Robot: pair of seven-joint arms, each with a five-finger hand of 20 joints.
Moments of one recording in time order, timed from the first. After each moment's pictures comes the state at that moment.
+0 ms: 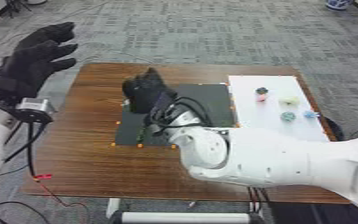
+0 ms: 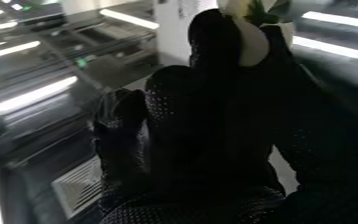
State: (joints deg) left arm 111.3 -37.7 -108.2 -121.8 44.5 -0.2 0.0; right arm -27.7 -66.2 -9.2 -93.4 -127.9 36.7 34.5
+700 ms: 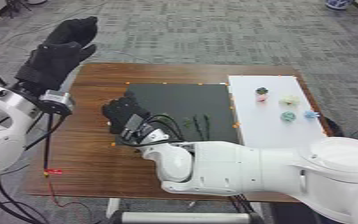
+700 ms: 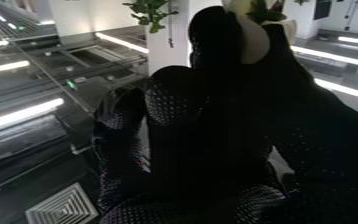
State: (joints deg) left arm 98.8 -36.9 -95.7 -117.7 44.5 -2.5 -0.5; right arm -31.2 -79.1 -12.6 -80.6 -128.9 34.1 37.3
